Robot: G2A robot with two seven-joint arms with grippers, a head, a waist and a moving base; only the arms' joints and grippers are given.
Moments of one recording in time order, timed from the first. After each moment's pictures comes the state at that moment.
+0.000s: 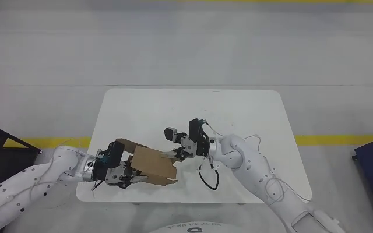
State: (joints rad) left arm 1.00 -0.40 -0.45 -1.74 1.04 -1.01 0.50; right arm -1.27 -1.21 0.90 -1.45 -0.84 -0.89 0.06
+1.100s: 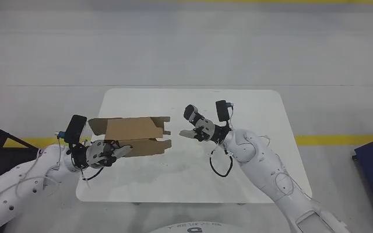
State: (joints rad) left arm 1.11 -0.37 -0.60 -1.73 0.82 -1.01 0.81; right arm -1.28 -1.18 1.01 -1.43 -0.58 -0.93 -0.02
